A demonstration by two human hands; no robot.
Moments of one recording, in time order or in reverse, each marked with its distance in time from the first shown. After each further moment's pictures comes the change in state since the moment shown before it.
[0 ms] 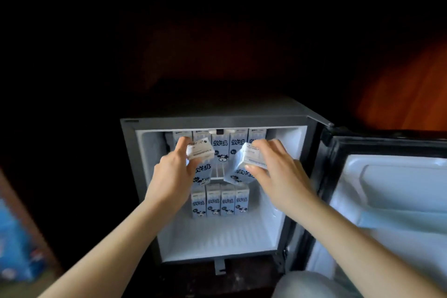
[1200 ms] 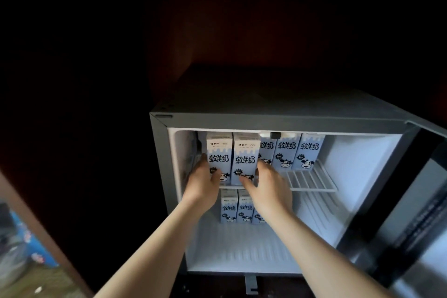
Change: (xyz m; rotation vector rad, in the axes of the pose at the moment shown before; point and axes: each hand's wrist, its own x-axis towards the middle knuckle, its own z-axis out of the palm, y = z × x) left_hand 0.064 -0.104 0.083 -0.218 -0.143 -0.320; right_hand 0.078 -0.014 0.167 0.139 -0.059 0.234
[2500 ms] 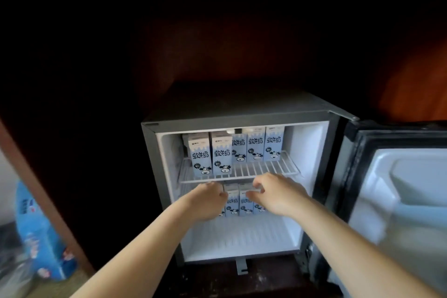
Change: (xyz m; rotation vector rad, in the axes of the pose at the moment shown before) left_hand -0.098 0.078 -0.031 0.560 -0.479 0.162; right_hand -0.067 0.012 -0.107 -0.183 -0.434 0.000
